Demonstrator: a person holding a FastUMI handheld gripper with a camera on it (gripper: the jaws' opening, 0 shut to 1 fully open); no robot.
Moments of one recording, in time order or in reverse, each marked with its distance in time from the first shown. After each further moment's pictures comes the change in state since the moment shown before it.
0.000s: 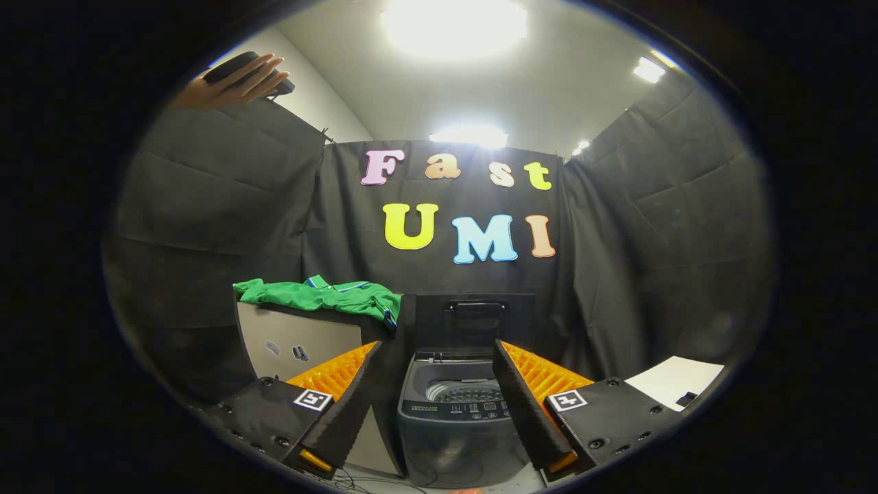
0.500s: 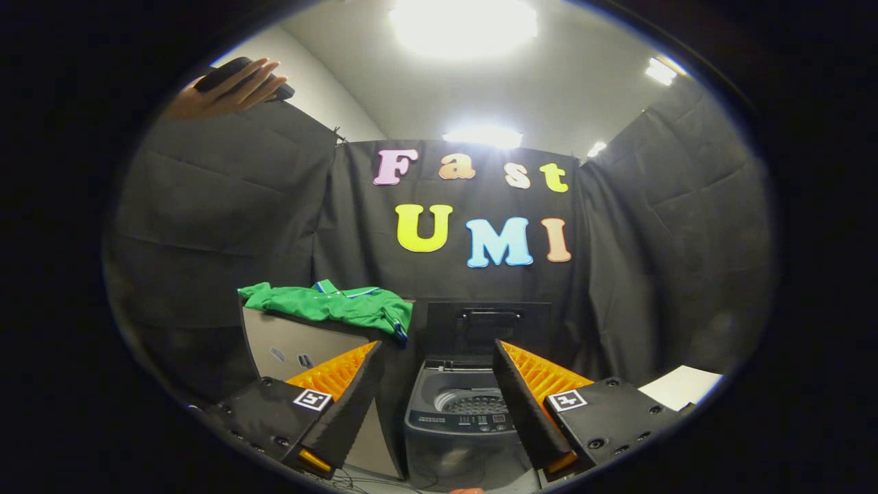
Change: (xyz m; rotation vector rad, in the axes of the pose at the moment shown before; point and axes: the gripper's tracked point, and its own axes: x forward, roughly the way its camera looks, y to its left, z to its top) arm 0.038 0.021 0.027 -0.015 0.003 0.088
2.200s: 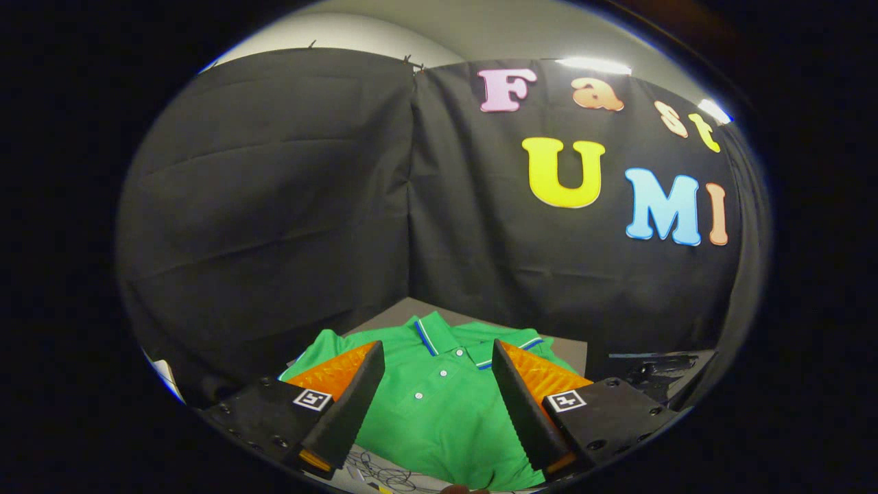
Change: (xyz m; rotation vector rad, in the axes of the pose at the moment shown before) arm 0.292 0.229 0.069 -0.014 0.454 0.454
